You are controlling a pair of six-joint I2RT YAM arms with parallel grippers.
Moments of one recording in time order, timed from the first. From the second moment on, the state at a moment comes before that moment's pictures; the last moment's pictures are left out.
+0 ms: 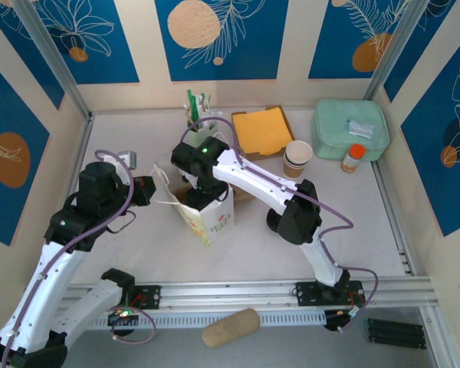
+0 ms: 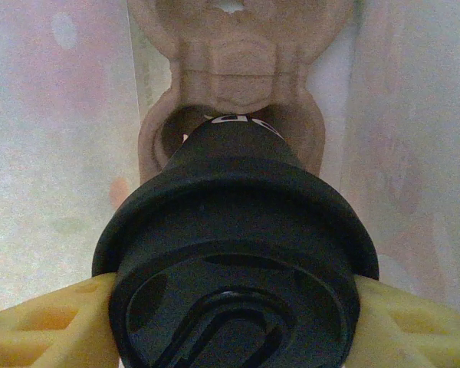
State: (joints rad) left arm -0.36 0.78 1.05 -0.82 0.13 -0.48; right arm 0.98 2.18 2.21 -1.56 -0.10 0.31
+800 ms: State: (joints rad) left arm -0.36 0.78 1.04 -0.82 0.13 -0.48; right arm 0.99 2.23 2.46 -1.69 -0.04 0.30
